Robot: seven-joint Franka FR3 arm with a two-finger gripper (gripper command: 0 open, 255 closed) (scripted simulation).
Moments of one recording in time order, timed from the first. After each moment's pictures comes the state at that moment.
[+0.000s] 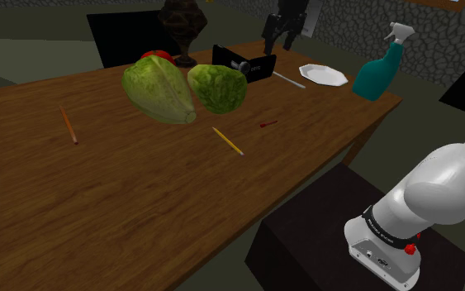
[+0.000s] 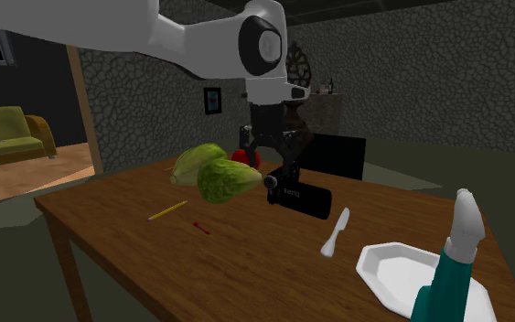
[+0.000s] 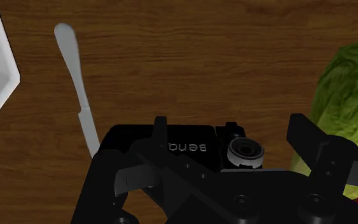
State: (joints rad) arm 0.00 -0.22 0.11 -1.89 0.03 1.78 0.02
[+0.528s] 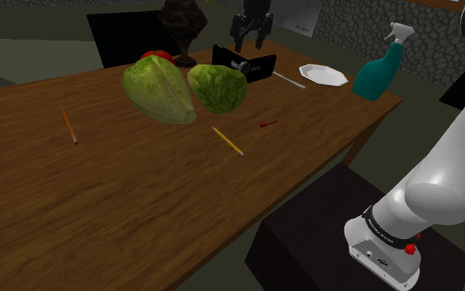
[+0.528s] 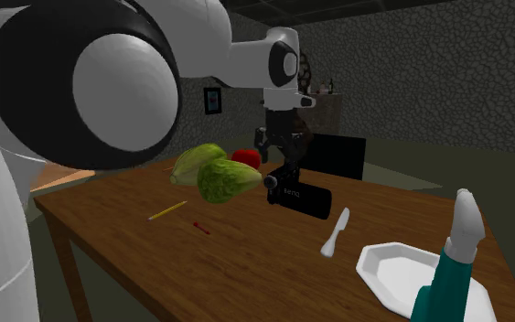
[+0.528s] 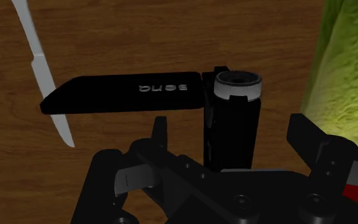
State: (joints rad) arm 0.02 0.14 0.14 -1.52 0.00 1.70 0.12
